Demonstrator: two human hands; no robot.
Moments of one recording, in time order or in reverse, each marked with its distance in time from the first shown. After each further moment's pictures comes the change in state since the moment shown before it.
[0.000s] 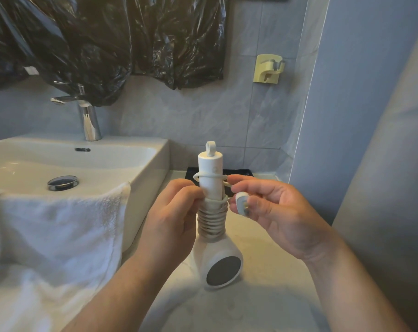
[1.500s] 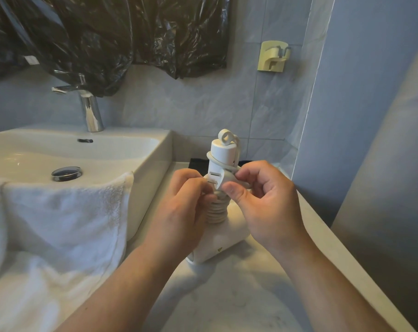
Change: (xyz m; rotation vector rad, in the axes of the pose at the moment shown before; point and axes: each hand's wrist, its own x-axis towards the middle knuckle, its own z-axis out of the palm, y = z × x) left_hand -0.005 0.003 0.005 -0.030 -0.052 -0.048; right_hand 0.001 0.013 0.043 -0.478 0.441 -0.325
